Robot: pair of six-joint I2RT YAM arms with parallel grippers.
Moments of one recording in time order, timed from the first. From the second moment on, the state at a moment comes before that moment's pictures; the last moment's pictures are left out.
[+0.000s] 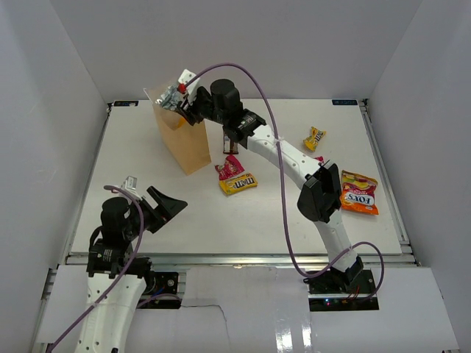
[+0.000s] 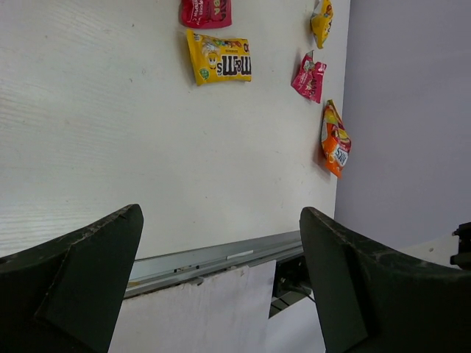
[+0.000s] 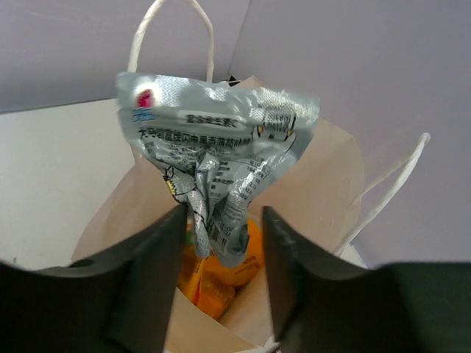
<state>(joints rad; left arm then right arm) -0.07 0.34 0.56 -0.69 0.42 -0.84 0.82 2.19 2.23 -0.10 -0.26 -0.32</state>
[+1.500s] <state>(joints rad) -0.77 2.11 1.57 -0.53 -0.14 0.03 0.01 1.06 0.76 -0.61 -0.93 -0.74</state>
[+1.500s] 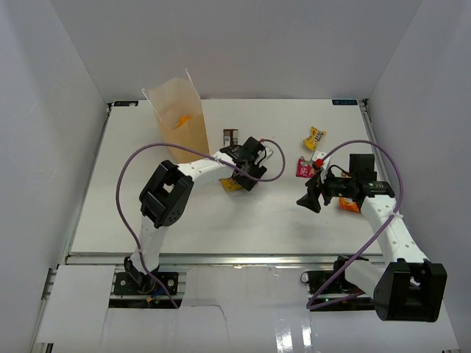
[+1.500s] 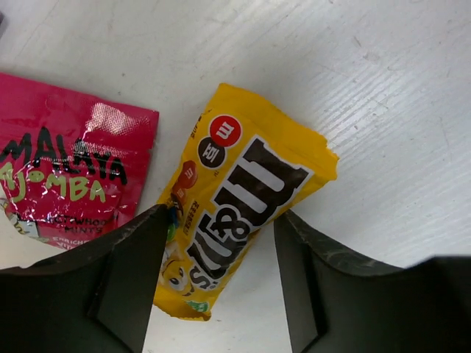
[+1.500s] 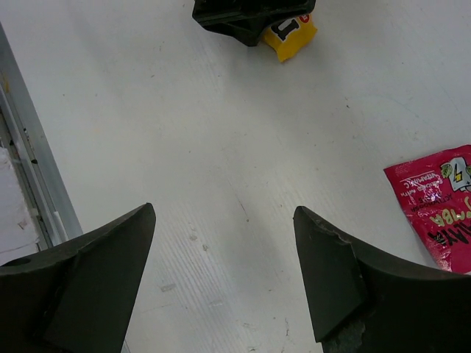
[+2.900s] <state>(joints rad) -0.23 1.64 1.82 -0.43 -0.03 -0.36 -0.02 1.13 0.76 -0.60 -0.92 -0.74</state>
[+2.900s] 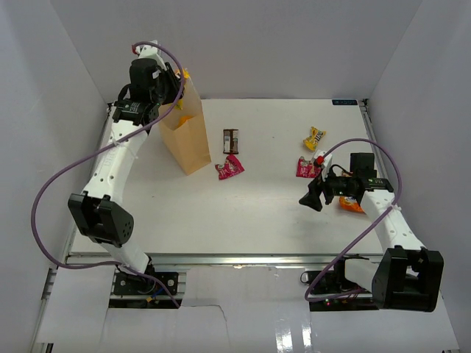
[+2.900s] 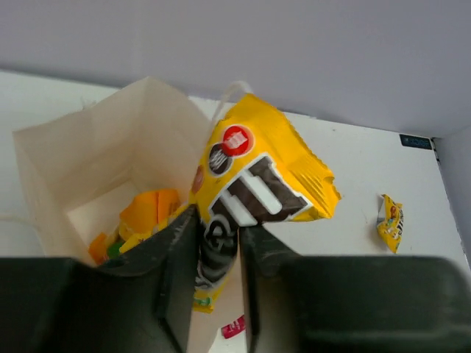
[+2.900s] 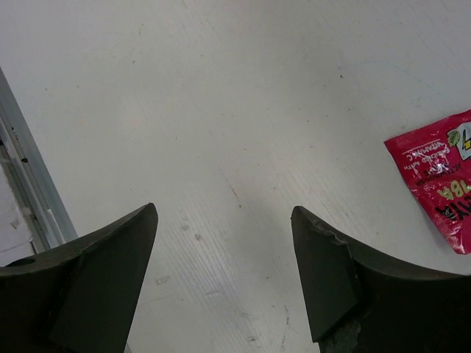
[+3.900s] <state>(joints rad) -0.20 0.95 1.23 -0.30 0.33 -0.51 -0.03 1.79 1.18 -0.34 -0.17 0.03</state>
